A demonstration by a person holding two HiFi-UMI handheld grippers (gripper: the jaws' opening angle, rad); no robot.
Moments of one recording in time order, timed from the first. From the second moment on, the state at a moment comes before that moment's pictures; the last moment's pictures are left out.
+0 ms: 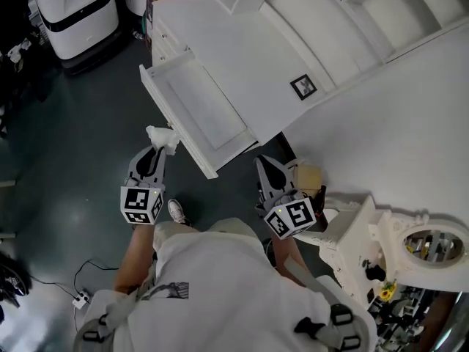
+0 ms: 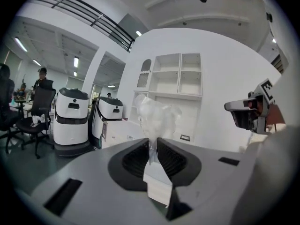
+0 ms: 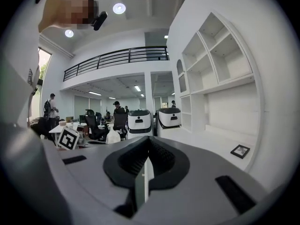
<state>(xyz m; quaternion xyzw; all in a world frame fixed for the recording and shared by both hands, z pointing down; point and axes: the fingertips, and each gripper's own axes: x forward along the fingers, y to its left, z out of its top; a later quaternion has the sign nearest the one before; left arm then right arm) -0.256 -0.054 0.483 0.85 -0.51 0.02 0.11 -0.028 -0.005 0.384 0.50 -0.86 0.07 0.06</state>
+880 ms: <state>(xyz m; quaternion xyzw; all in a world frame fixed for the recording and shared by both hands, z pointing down) -0.190 -0.106 0.511 0.88 -0.45 0.09 0.15 0.012 -0.080 0.372 0.51 -0.86 0.06 0.00</state>
